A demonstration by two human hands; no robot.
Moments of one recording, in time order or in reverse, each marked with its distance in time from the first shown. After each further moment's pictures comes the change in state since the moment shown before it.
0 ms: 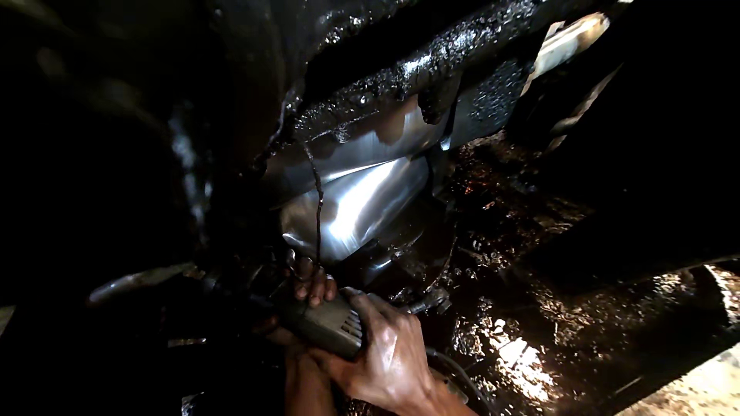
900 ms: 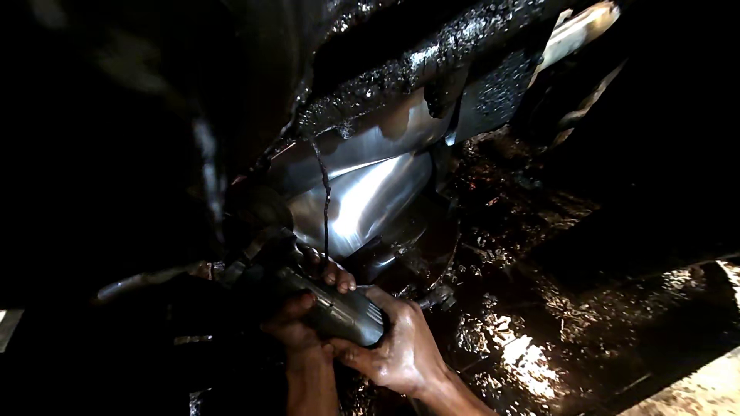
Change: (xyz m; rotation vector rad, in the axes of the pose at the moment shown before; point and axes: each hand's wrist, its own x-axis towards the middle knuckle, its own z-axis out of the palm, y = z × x) left_hand -0.001 0.002 0.028 0.405 0.315 -0.112; right_hand 0.001 0.015 -0.007 0.378 -0.194 0.251
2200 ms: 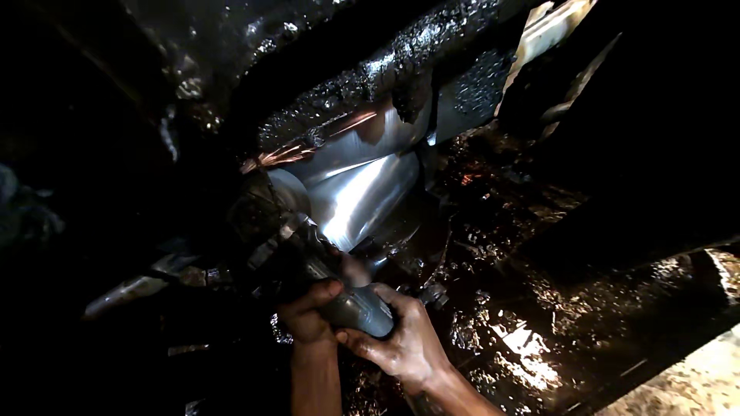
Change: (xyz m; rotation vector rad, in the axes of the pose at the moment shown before) left_hand 0.013 -0.020 0.023 0.195 0.022 -0.059; right_hand 0.000 0.020 -0.017 0.206 0.021 0.063
